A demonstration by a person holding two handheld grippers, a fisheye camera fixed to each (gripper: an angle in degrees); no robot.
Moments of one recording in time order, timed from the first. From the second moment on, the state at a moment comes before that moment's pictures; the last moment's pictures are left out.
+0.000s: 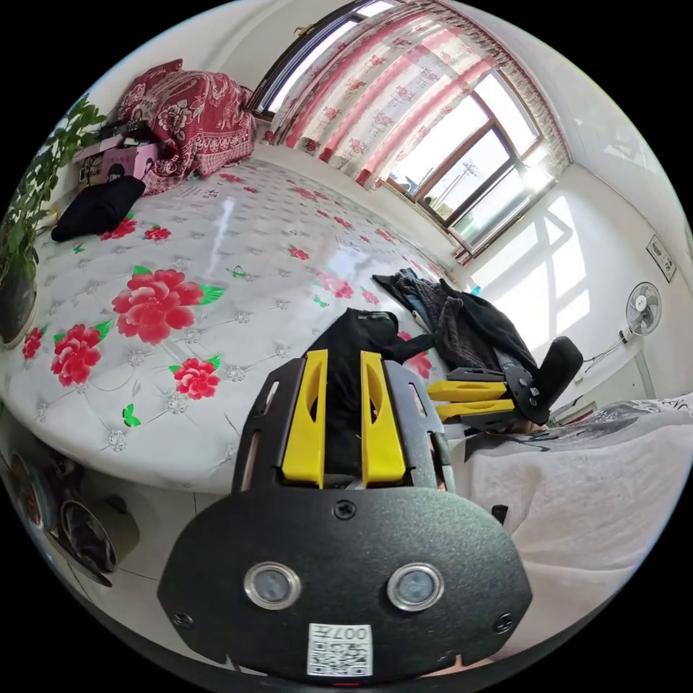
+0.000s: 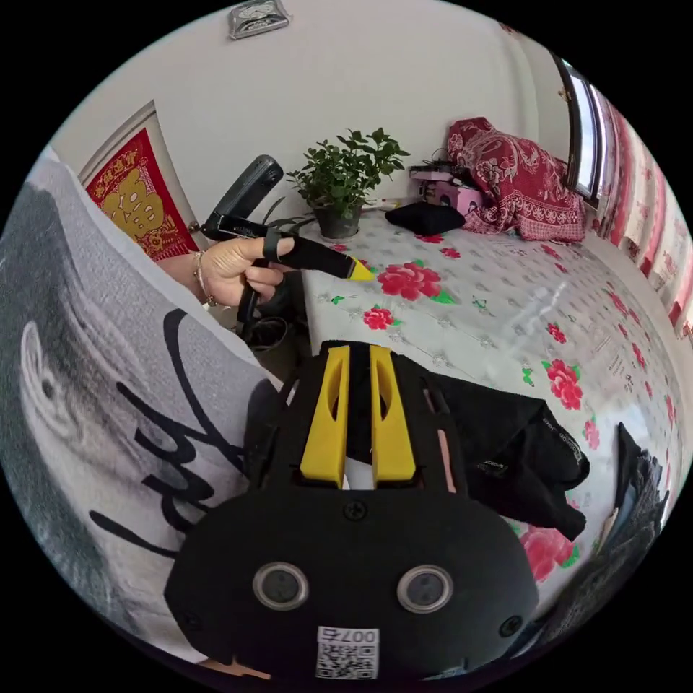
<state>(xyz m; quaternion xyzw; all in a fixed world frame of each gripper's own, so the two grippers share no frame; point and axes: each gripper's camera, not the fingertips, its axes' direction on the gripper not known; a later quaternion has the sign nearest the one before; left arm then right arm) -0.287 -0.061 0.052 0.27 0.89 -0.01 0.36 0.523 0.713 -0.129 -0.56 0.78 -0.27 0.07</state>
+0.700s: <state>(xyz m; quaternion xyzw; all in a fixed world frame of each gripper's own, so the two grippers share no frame) -0.188 -0.219 -0.054 0.25 0.82 0.33 0.39 0.294 0.518 -0.154 0.14 0.94 -0.29 0.09</state>
